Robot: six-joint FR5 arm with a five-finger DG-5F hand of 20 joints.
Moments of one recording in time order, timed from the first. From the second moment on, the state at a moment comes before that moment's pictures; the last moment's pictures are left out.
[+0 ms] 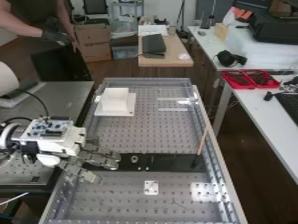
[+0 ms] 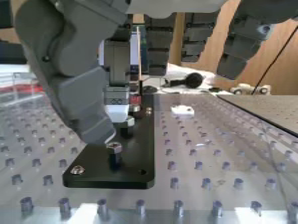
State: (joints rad) arm 1.09 -1.86 -2.24 -2.36 -2.04 -0.87
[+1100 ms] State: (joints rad) arm 1.09 -1.88 -2.25 -2.32 -2.02 -0.92
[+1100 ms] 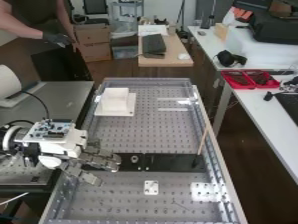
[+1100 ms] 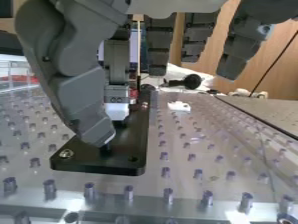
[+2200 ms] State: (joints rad) arm 1.09 -1.91 -2.24 -2.31 -2.03 -0.91
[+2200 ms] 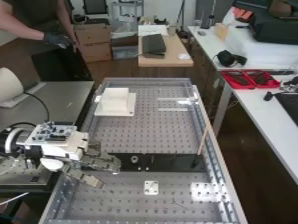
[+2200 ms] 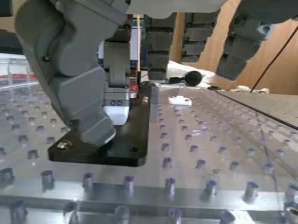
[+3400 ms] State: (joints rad) arm 1.08 -1.92 -2.23 -2.31 -2.04 -0.91
